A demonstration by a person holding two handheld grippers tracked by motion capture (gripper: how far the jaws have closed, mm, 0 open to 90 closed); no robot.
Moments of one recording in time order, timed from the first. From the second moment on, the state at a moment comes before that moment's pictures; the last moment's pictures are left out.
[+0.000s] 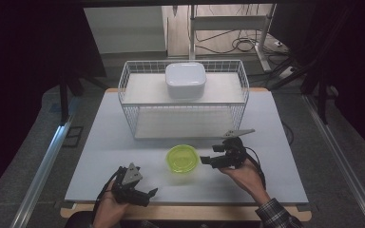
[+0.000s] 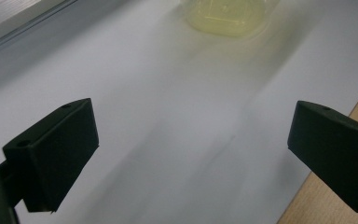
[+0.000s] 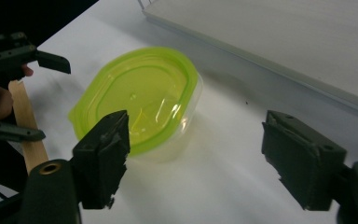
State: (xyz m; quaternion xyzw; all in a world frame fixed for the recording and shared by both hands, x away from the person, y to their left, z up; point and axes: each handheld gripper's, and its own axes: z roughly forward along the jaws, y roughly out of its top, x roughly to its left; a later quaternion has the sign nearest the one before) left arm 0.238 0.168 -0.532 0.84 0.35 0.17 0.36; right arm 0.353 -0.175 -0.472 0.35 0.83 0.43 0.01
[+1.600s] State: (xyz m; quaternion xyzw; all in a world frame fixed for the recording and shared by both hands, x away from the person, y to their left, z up) left arm 0.237 0.165 -0.534 0.85 0.34 0.18 0.35; right arm 0.388 -0.149 -0.480 0.41 0.78 0.43 -0.16
